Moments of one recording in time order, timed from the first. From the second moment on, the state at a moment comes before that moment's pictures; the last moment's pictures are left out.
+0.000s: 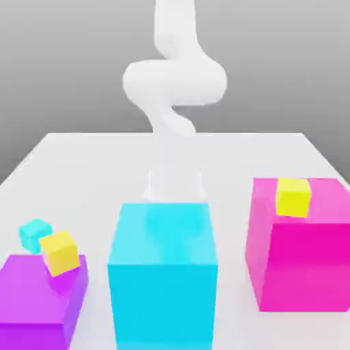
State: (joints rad) arm -0.08 -0.72 -0.01 -2.34 0.00 2.35 0.91
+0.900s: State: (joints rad) arm -0.78 0.16 -0.19 -2.73 0.13 2.90 1.89
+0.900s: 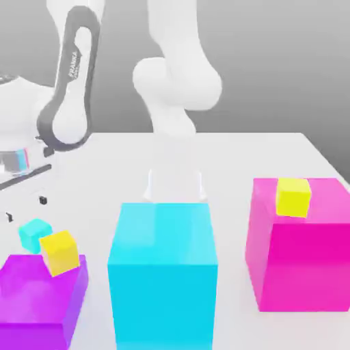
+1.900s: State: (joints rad) arm -0.36 -0.24 0.13 -2.55 0.16 2.38 1.90
